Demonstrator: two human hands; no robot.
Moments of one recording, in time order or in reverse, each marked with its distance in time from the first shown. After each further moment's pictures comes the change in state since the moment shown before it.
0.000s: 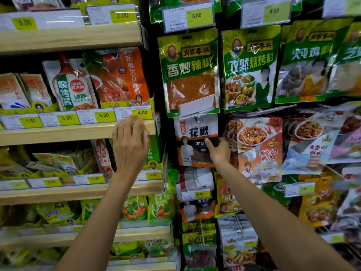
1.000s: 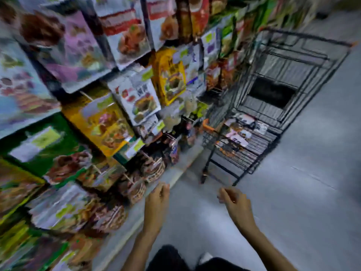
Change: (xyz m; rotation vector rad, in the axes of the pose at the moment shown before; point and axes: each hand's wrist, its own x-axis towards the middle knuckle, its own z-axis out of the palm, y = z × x) left_hand -0.301 0.607 -0.046 -1.107 -1.497 -0.458; right_hand -0.304 0.343 -0.533 -0.187 0.477 0.694
